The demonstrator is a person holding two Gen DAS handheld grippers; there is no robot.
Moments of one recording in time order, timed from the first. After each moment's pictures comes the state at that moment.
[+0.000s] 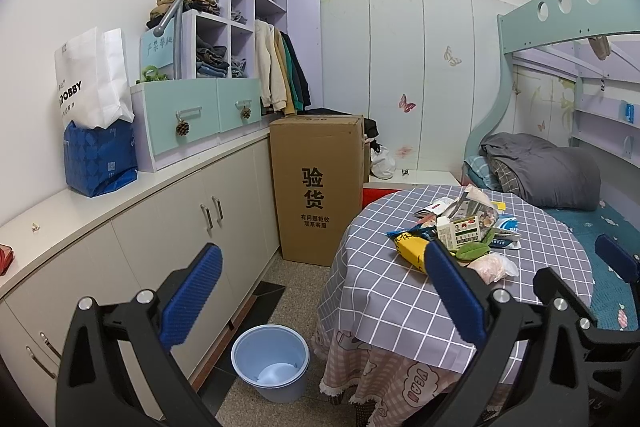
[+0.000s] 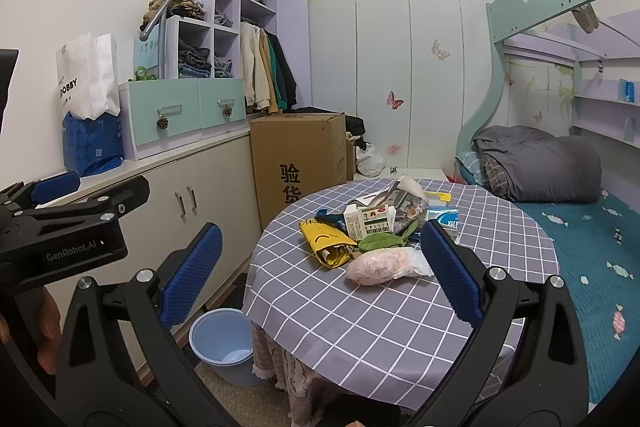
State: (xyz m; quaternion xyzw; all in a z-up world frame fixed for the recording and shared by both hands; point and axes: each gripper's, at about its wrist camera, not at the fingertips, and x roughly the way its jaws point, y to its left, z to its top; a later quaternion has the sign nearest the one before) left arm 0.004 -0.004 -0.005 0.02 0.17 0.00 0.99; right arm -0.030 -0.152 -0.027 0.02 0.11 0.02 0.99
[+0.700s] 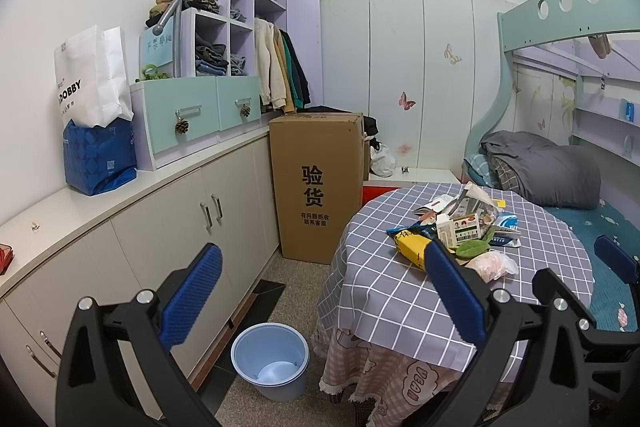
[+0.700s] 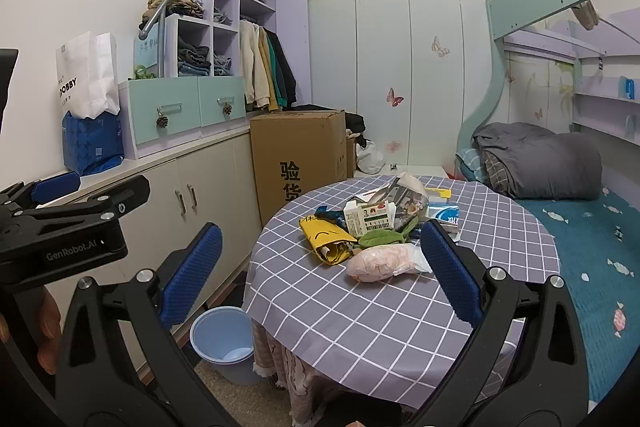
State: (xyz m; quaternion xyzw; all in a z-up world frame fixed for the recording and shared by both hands) left arm 0.004 -0.002 -0.012 0.02 0.17 0.00 0.99; right arm -0.030 -0.153 -0.030 0.02 0.11 0.02 0.99
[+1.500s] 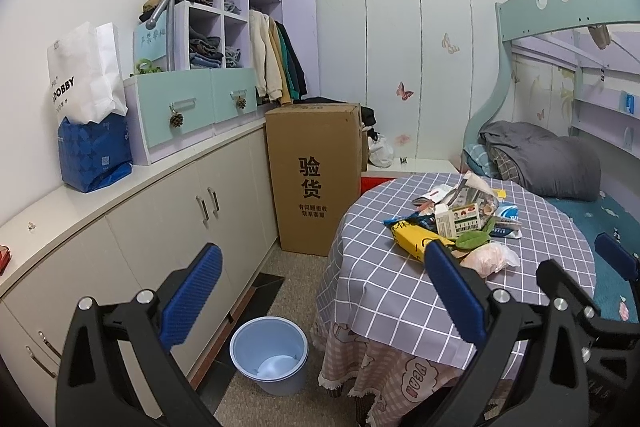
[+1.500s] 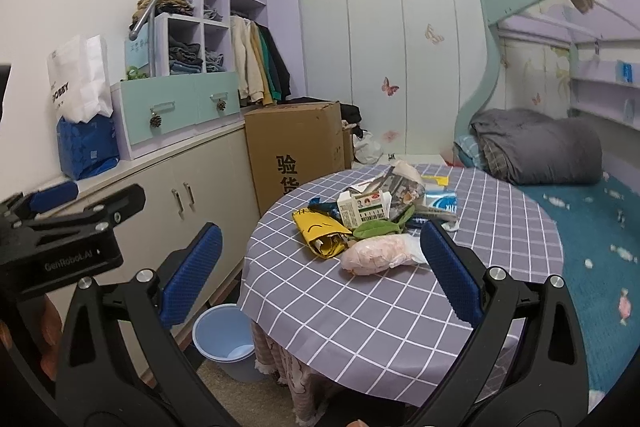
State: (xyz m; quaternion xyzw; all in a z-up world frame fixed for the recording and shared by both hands) left arm 0.013 -0.013 -0.024 0.03 0.19 -0.01 0.98; right arm -0.020 -0.169 -0.033 0.05 0.14 0.02 0.99
